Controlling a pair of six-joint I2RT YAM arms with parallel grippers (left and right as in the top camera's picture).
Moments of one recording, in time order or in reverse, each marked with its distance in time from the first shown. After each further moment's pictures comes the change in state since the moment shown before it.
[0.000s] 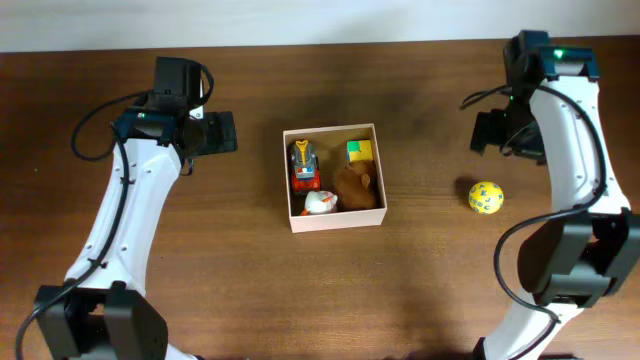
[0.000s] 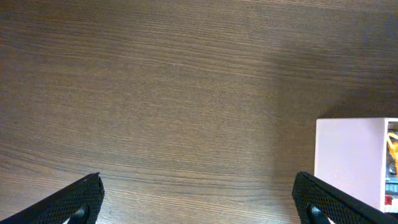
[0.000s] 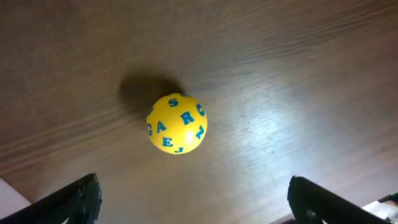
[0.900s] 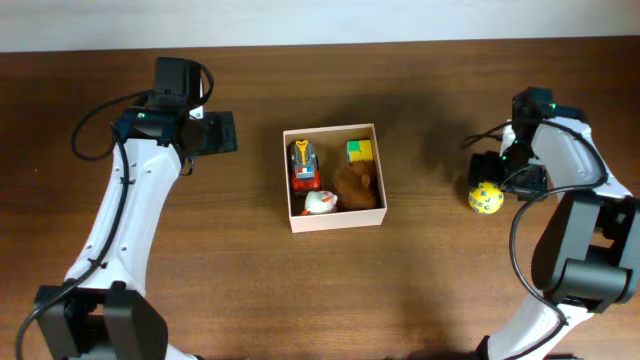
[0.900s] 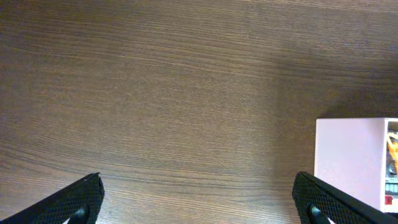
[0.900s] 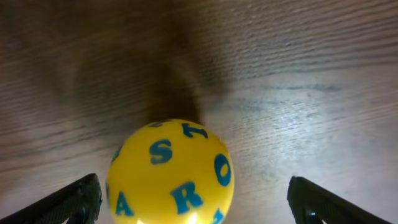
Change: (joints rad) left arm 0.000 0.000 0.000 0.000 0.000 0.000; right arm -0.120 -0.004 -0.439 0.402 -0.171 -0.185
